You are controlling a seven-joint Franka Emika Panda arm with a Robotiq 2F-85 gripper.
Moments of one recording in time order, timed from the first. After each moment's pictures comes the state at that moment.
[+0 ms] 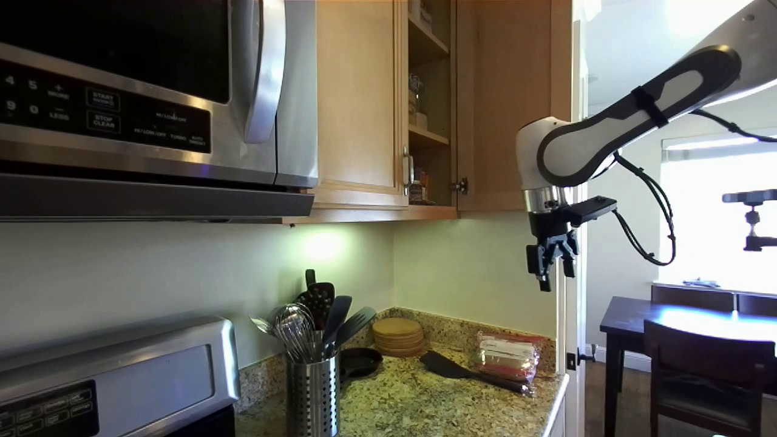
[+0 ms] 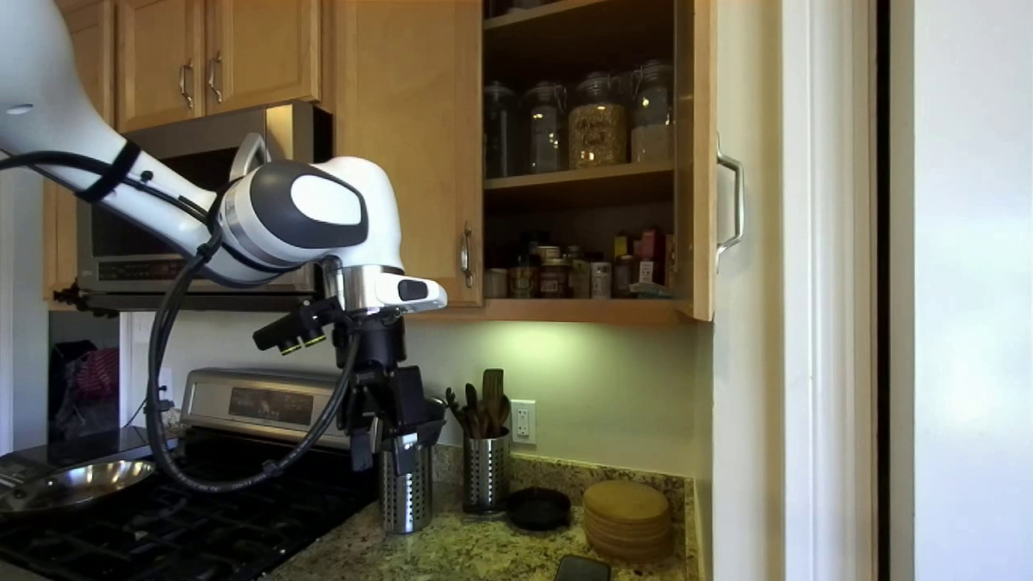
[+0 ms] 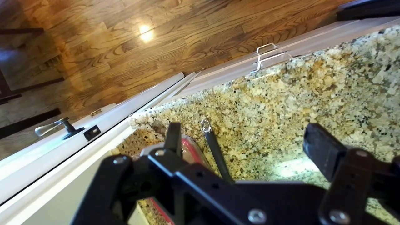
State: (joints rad) arm -0.15 -0.42 -0.08 -2.44 -0.27 1.99 0.18
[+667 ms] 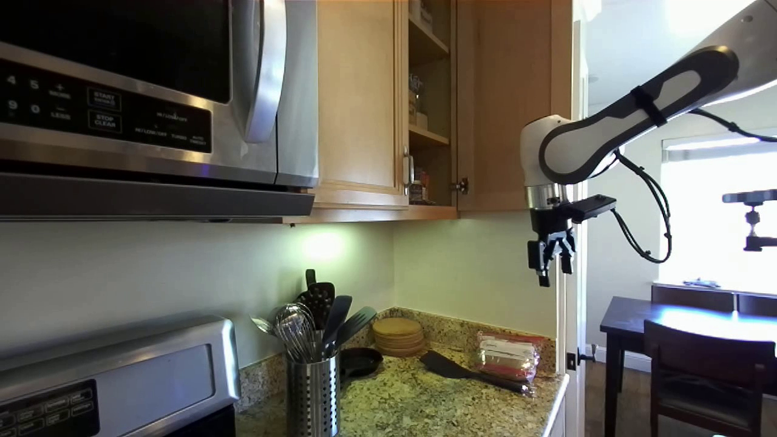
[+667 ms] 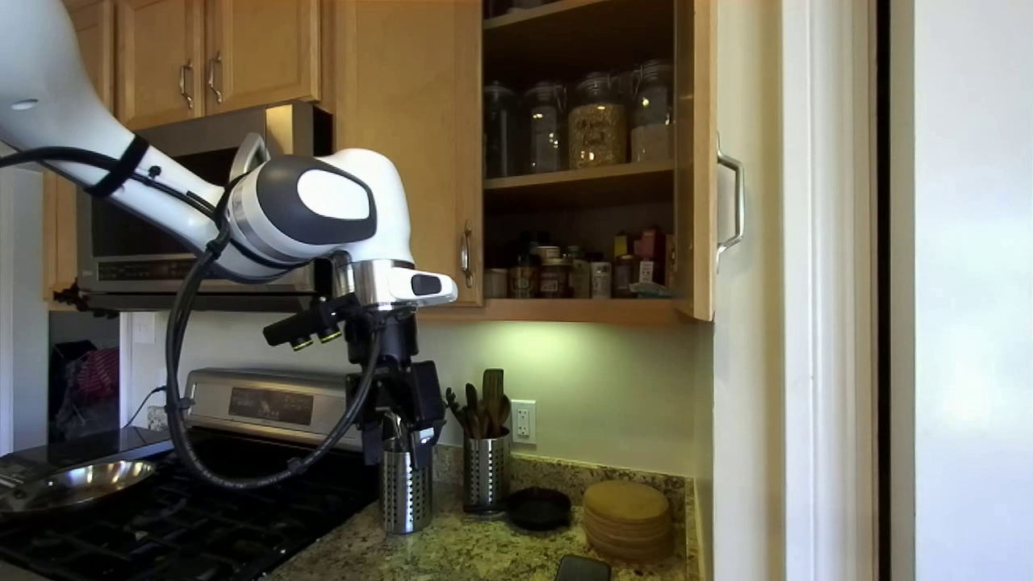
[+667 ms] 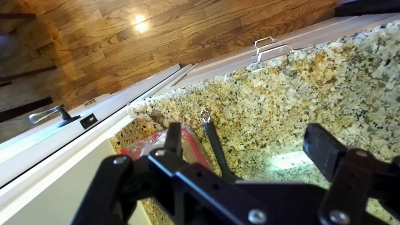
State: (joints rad) arm -0.15 -0.42 -0.11 -2.43 -0.27 2.02 0.11
